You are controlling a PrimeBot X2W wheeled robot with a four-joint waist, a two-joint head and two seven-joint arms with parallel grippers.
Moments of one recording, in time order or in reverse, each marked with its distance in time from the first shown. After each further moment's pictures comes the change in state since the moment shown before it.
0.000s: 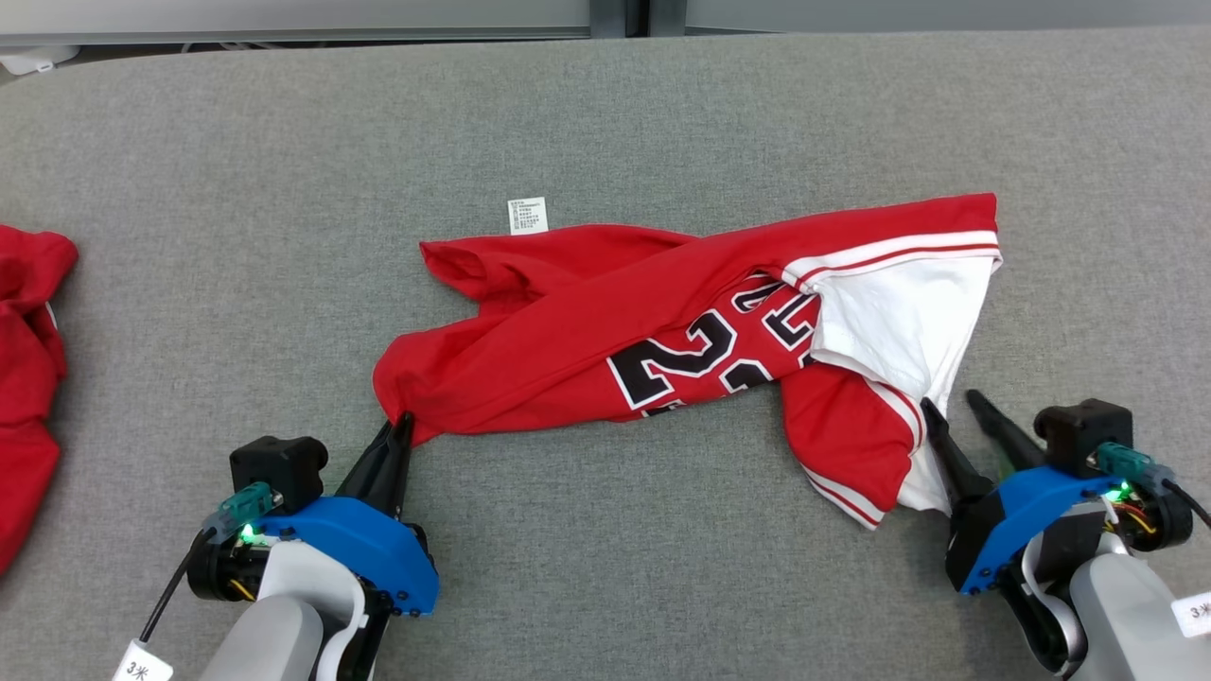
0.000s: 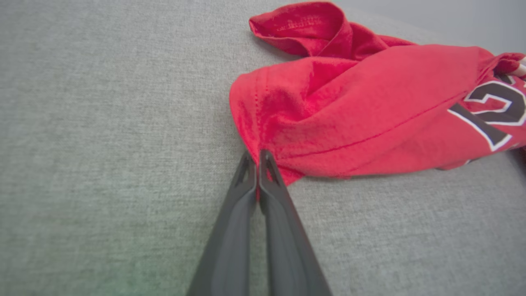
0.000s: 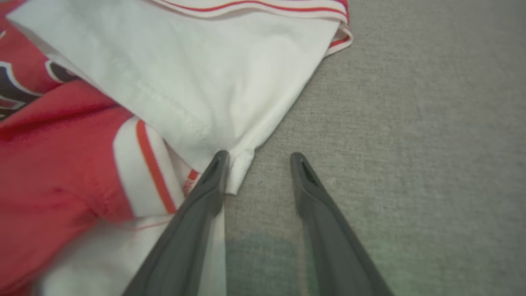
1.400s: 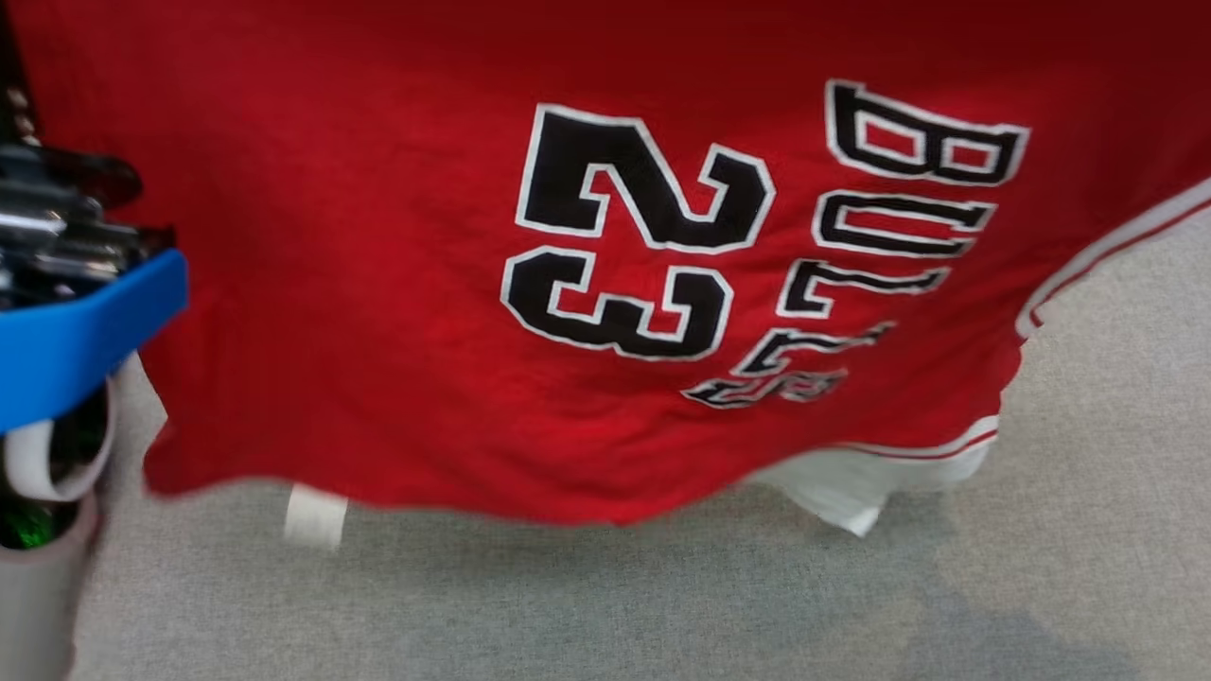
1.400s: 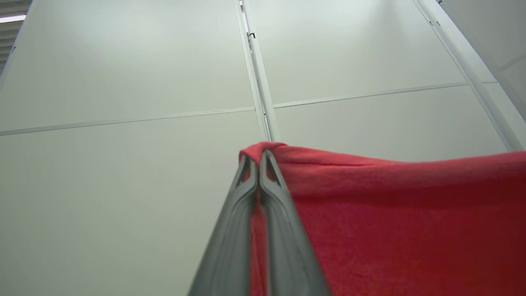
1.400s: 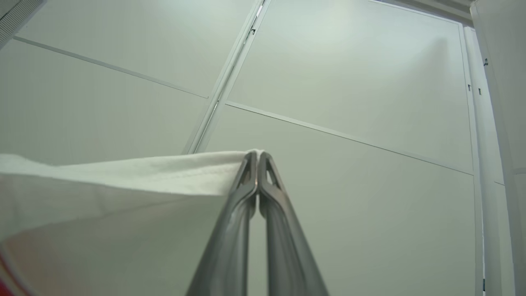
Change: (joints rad) left arm -0.366 0.213 0.191 -0.713 0.199 0.120 -0.109; right arm -0.374 -0.215 -0.385 -0.842 -0.067 0.003 0.072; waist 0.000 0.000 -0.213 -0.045
